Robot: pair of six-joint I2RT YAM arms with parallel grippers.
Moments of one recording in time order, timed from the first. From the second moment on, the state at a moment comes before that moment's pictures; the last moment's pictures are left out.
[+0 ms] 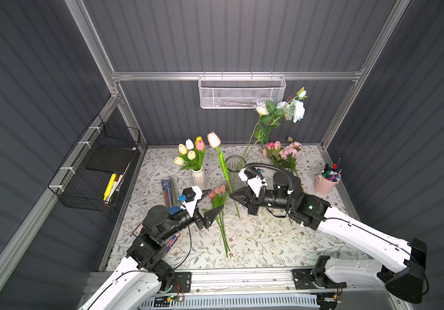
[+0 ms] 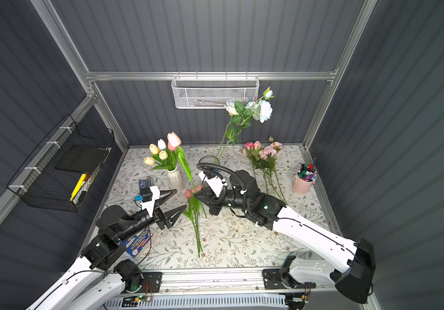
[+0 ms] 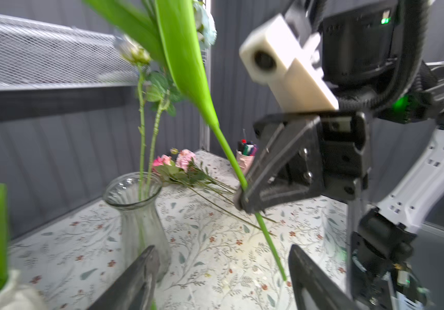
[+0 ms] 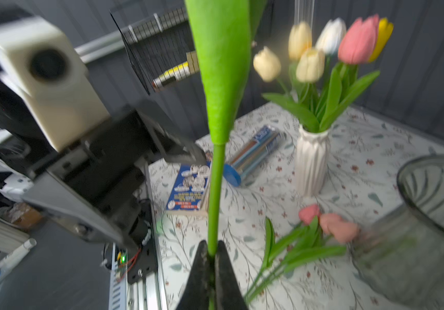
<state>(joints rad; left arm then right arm) -0.65 0.51 0.59 -0.03 0.31 -0.02 0.89 1.18 1.07 -0.25 -0.36 0.15</state>
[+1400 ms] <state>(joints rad) -0.65 0.35 0.56 -0.16 -0.05 0.05 0.94 1.91 1.29 -0.70 -0.23 0.52</state>
